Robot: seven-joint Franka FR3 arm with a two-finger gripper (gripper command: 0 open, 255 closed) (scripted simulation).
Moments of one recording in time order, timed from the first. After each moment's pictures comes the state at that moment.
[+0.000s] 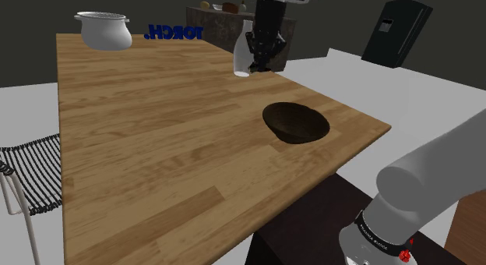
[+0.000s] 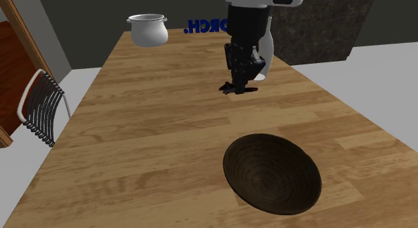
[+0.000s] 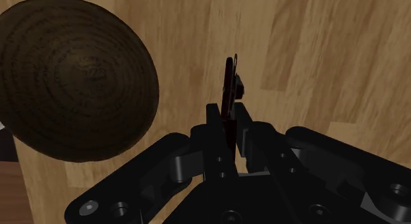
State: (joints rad) arm -0.31 -0.27 0.50 -1.81 0.17 1.56 1.63
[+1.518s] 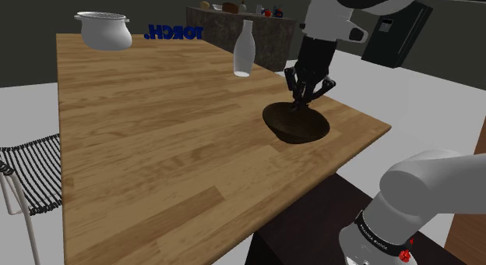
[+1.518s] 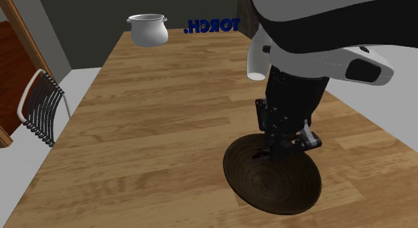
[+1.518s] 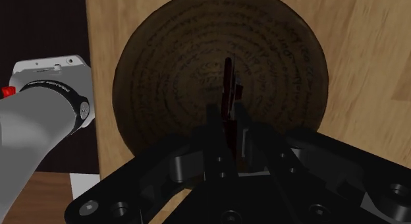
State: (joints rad) arm -0.21 -0.80 0.39 -2.35 0.32 1.57 1.52
